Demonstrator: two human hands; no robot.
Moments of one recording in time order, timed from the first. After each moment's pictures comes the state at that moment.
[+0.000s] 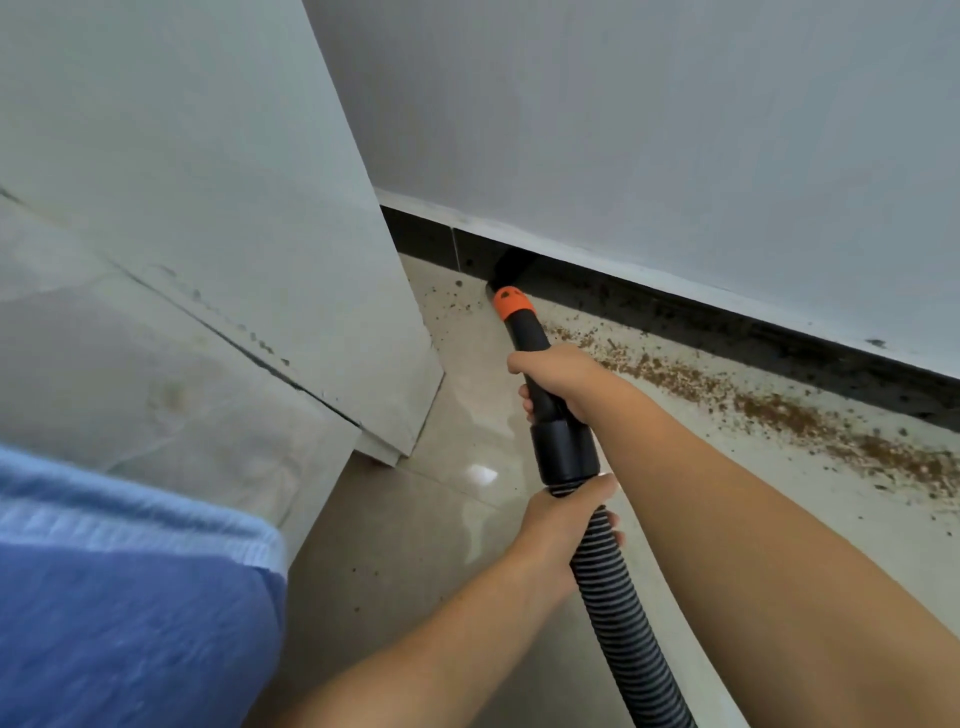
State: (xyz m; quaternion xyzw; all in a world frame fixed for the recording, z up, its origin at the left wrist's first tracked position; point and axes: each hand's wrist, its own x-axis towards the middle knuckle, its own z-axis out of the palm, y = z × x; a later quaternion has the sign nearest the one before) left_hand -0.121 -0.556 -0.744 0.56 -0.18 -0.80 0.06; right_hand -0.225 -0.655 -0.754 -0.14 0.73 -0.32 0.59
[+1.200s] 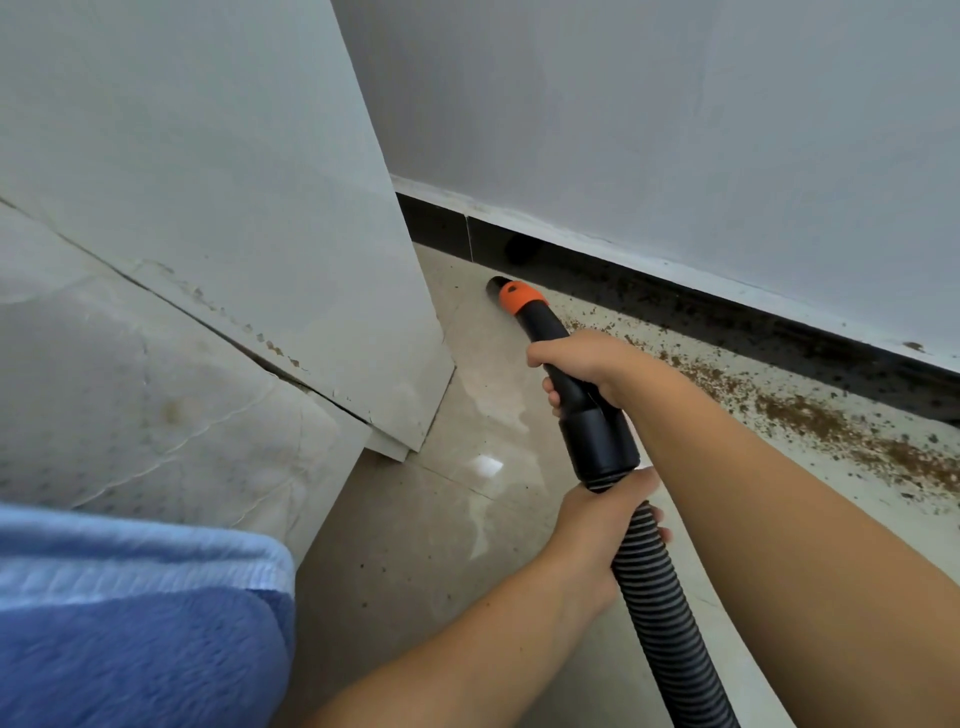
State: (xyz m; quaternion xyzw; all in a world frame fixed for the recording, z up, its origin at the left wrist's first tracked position) left_hand -0.135 -0.554 -0.735 0.53 -0.15 -0.83 0.07; right_hand -0.239 -0.662 -0.746 -0.18 0.72 -0.27 0.62
